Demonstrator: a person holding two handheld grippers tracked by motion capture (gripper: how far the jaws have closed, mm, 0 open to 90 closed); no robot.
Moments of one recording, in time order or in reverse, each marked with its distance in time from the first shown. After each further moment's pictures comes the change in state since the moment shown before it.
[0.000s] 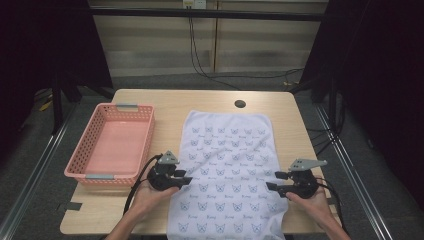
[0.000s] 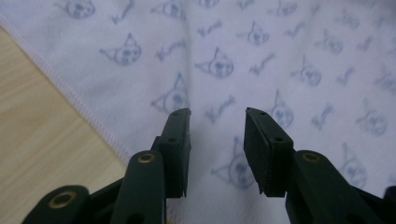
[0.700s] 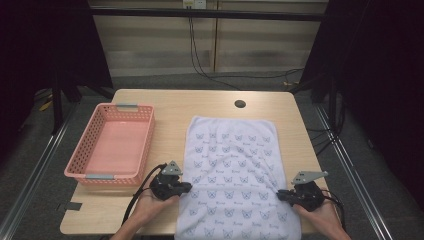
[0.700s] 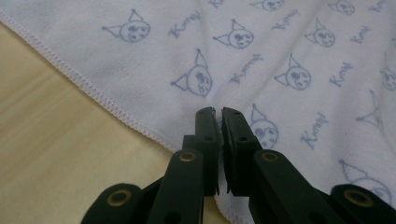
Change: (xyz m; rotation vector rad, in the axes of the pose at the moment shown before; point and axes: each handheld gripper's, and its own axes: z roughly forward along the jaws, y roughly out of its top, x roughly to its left) left arm -0.017 -0.016 0.004 0.052 -0.056 0.035; right arm 0.008 -0.029 -0.012 0.146 -0.025 -0.023
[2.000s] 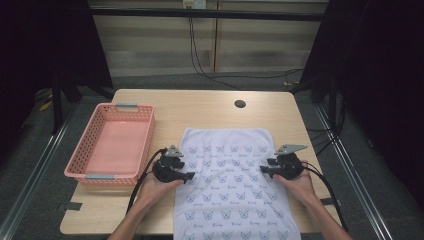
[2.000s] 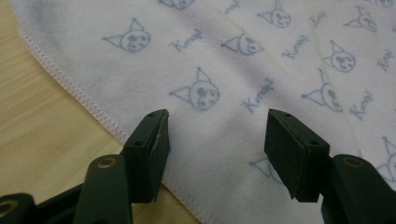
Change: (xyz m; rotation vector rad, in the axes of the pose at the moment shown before) left arm 0.040 0.028 0.019 -0.044 0.099 -0.058; right arm -0.042 0.062 0.058 -0.096 -0.084 0.014
